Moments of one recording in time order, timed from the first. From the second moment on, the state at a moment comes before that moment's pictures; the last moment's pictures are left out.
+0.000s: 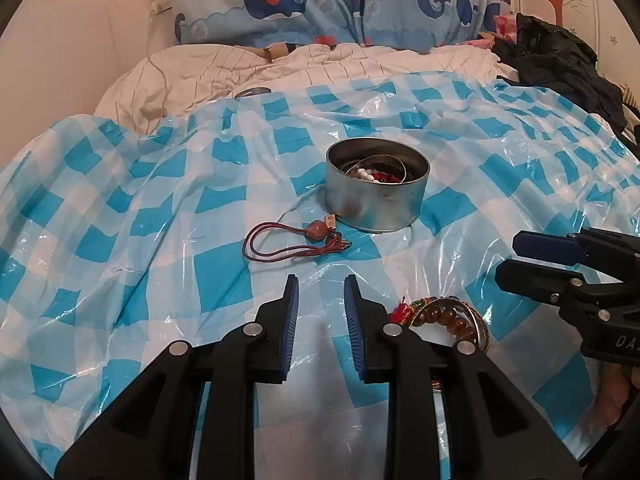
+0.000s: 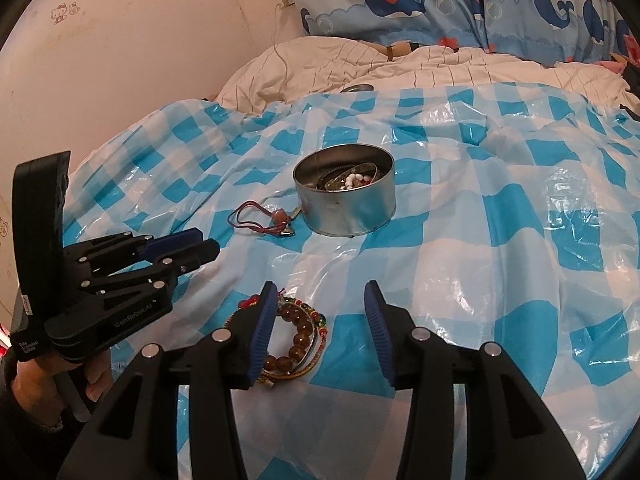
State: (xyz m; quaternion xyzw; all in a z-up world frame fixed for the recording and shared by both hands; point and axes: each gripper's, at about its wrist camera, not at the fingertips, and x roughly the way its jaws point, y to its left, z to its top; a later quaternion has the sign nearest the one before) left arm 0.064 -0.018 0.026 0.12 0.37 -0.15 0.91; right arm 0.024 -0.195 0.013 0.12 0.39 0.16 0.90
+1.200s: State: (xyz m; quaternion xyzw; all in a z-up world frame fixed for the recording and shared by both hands) left arm 0.131 -0.045 0.070 -0.02 0.31 -0.22 0.92; right arm 0.026 -0.197 0.013 0.13 0.39 0.17 0.89
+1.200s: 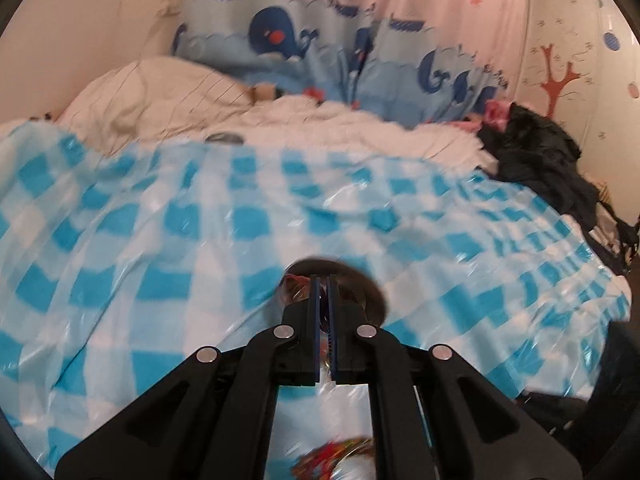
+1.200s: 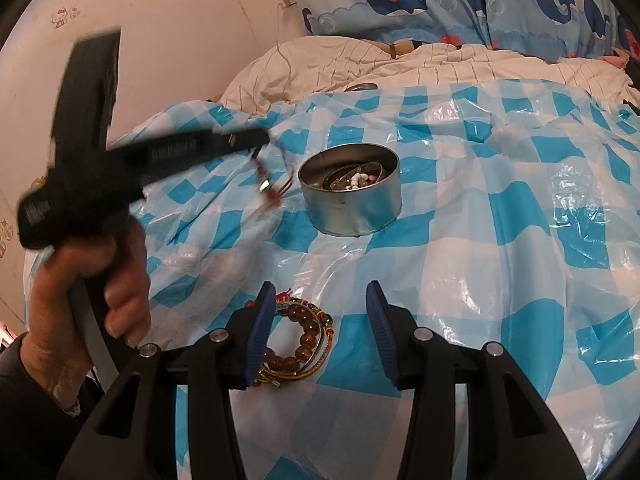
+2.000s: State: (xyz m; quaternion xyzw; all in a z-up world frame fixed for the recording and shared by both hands) left arm 0.095 -0.024 0.006 0.05 0.45 -0.21 0.87; right arm 0.026 -0.200 0.008 0.12 0.42 0.16 0.89
